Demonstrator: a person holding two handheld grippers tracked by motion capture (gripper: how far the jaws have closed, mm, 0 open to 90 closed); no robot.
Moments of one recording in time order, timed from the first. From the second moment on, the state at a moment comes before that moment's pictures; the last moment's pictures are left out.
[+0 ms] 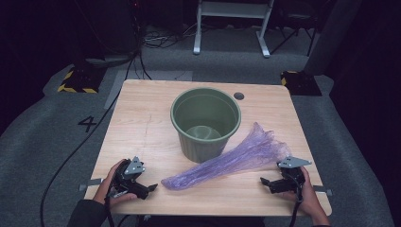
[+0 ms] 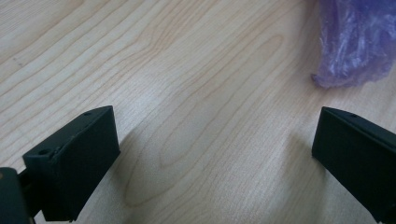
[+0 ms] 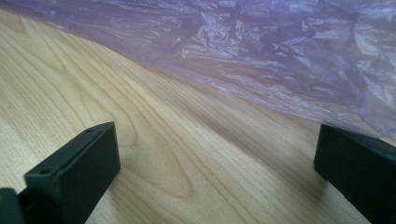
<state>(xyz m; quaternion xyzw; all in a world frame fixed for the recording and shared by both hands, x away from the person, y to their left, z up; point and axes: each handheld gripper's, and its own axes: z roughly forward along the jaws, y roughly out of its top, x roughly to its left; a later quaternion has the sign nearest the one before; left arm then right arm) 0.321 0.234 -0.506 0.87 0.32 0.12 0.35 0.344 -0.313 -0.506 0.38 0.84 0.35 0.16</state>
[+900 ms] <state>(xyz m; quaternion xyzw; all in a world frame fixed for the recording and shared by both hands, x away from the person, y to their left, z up) 0.323 0.234 -0.506 0.87 0.32 0.12 0.35 0.334 -0.308 -0.497 0.35 0.84 0.37 0.18</state>
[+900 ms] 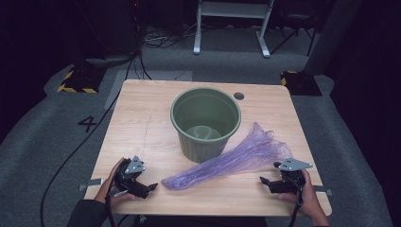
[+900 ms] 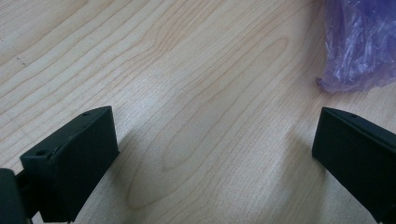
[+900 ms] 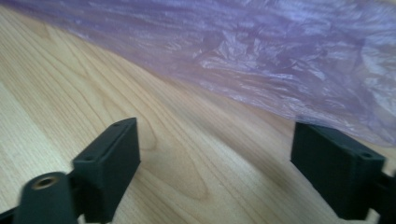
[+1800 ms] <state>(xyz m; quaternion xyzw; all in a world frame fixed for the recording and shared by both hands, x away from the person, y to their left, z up) 0.323 0.234 -0.506 0.87 0.32 0.12 0.35 0.333 -0.298 -0.458 0.34 0.82 0.41 0.21</state>
